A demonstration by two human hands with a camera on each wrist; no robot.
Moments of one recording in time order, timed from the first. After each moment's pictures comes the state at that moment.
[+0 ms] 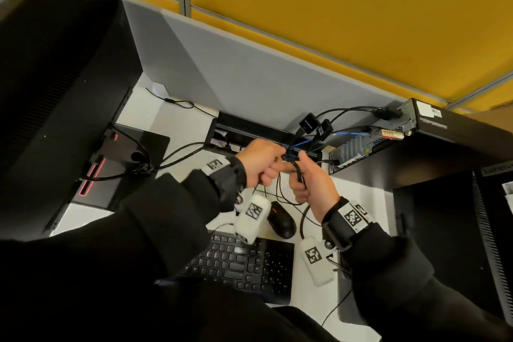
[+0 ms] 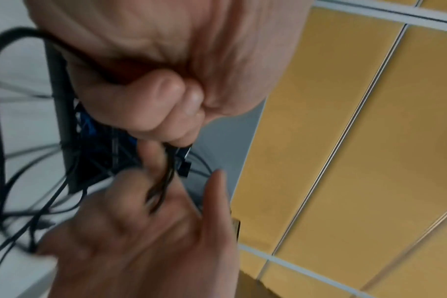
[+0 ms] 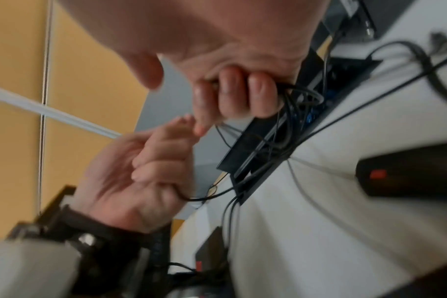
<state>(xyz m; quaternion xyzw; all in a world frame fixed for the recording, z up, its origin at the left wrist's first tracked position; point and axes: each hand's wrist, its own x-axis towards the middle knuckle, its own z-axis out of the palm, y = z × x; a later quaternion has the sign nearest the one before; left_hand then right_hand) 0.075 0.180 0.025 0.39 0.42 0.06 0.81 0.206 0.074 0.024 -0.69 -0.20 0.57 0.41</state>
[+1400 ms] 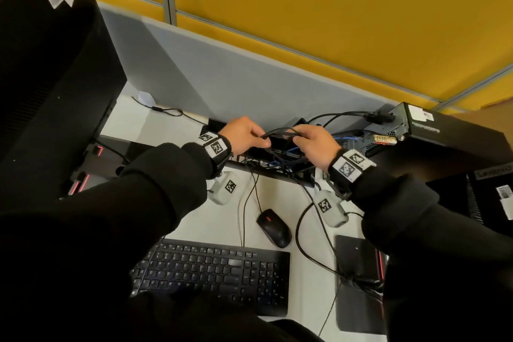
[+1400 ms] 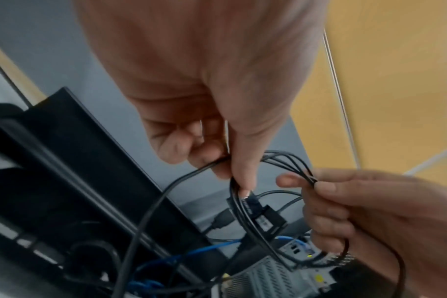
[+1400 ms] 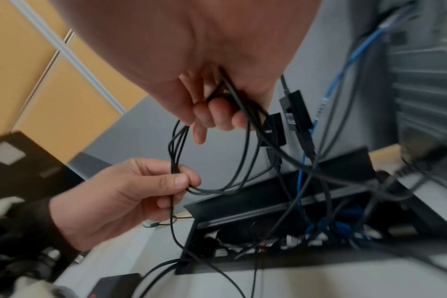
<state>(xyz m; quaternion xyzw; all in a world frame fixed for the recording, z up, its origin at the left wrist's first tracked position) 0.091 0.279 -0.035 0.76 0.38 0.09 0.52 0.276 0.159 0.044 -0.76 -0.55 0.31 0.17</state>
